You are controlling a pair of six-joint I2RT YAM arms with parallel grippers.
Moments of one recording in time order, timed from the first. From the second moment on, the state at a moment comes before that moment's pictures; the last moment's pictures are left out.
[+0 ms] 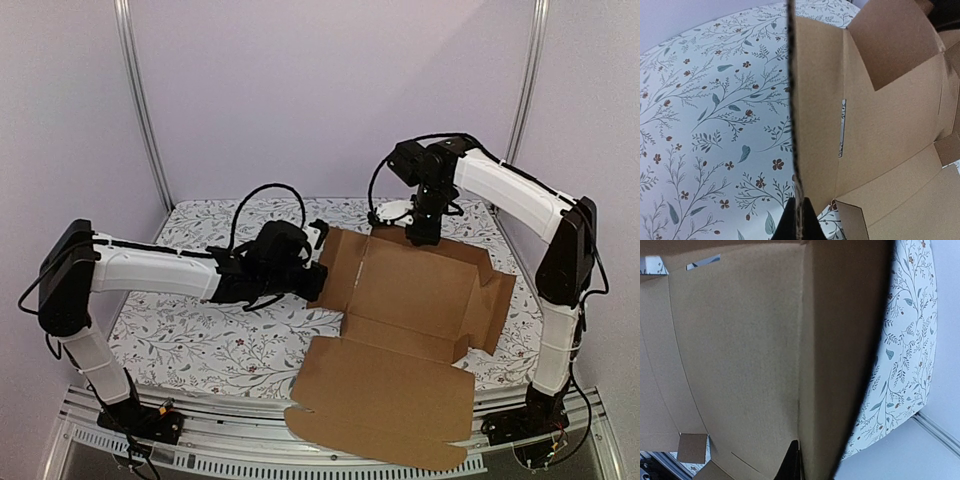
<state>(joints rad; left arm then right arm) -0.95 1.73 1.10 0.01 -0.21 -0.31 0.63 1.99 1.99 -1.32 0.20 -0.72</state>
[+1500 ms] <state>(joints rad) -0.79 1.18 0.52 0.24 -0.29 -0.30 0.76 1.72 1.48 -0.39 0.41 -1.00</state>
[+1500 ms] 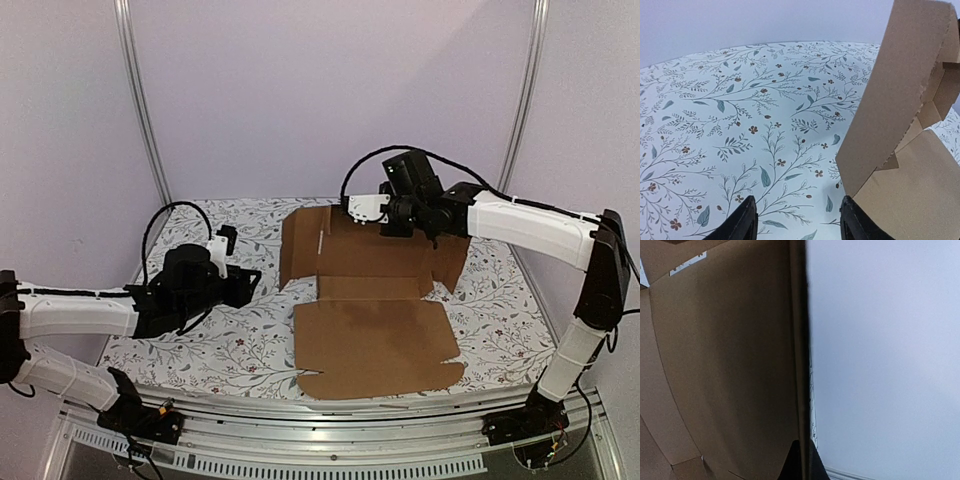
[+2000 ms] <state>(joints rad) -0.71 1.54 0.63 0.49 -0.10 -0.22 0.91 1.79 1.30 0.03 0.59 -1.16</state>
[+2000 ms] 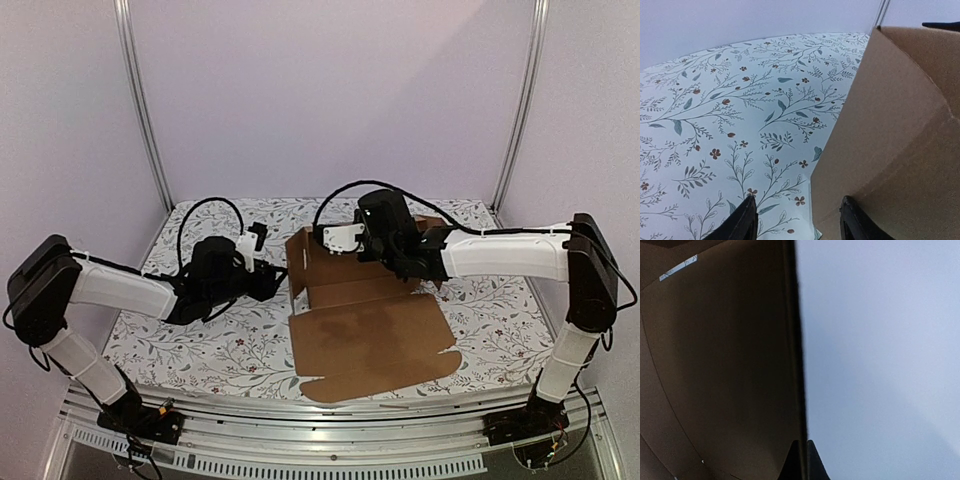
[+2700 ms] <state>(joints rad) -0.76 1.64 0.60 0.68 0.13 -0.10 1.01 1.79 1.04 0.49 0.76 -1.20</state>
